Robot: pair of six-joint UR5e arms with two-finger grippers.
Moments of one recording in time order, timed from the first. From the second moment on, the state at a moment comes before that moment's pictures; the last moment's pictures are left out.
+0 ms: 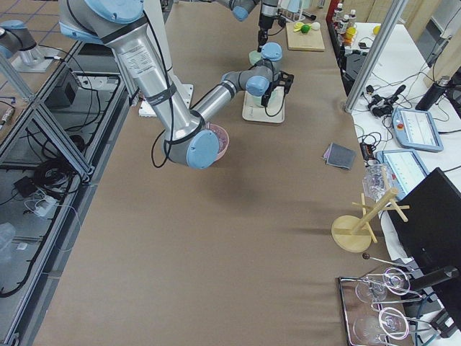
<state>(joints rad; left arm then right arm) -0.90 -2.13 -1.71 -1.64 -2.44 -1.17 0.81 -1.01 1.66 -1.28 2.17 1.43</state>
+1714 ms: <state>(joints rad) -0.75 -2.36 -1.44 -1.83 -2.32 -1.31 0.97 -1.24 1.74 -1.28 2.22 1.10</state>
